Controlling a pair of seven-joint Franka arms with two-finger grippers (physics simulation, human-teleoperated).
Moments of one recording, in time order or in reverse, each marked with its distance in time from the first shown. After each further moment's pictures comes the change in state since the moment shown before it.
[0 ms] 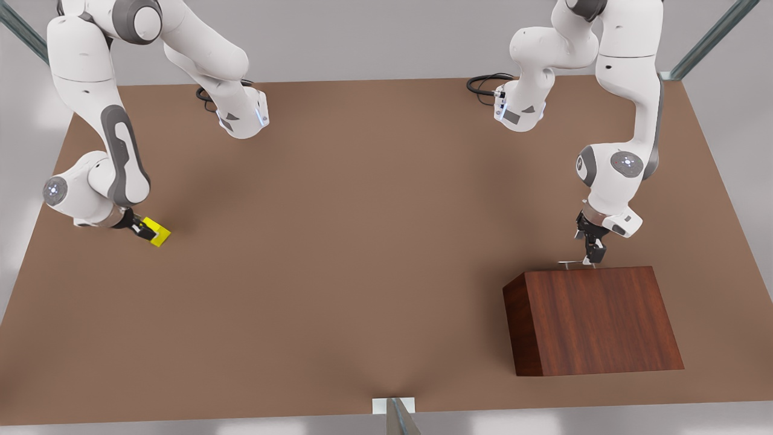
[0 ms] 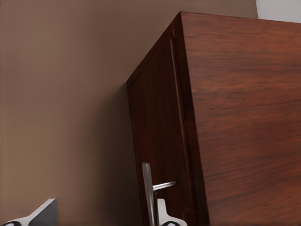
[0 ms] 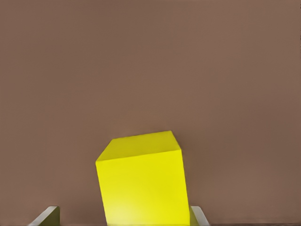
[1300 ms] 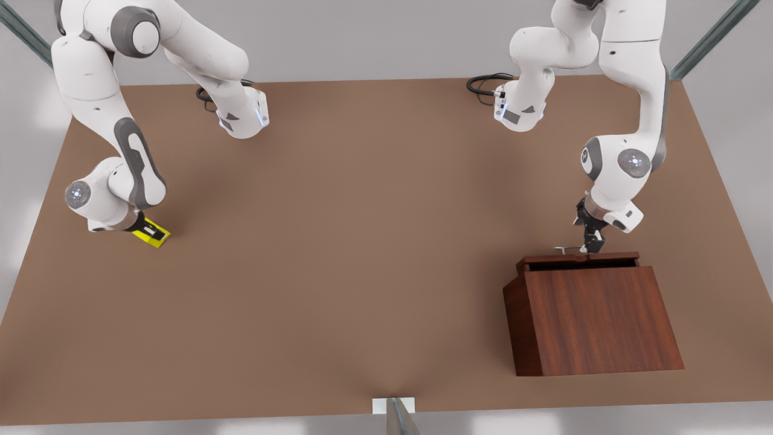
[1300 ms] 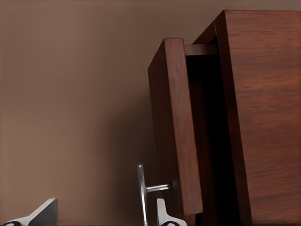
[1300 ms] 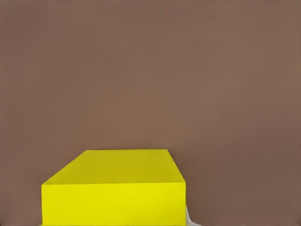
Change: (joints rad) left arm -0.002 -0.069 0.003 -0.005 -0.001 -0.211 0.000; right arm 0.002 0.072 0.003 -0.048 -0.060 0.178 -0.077
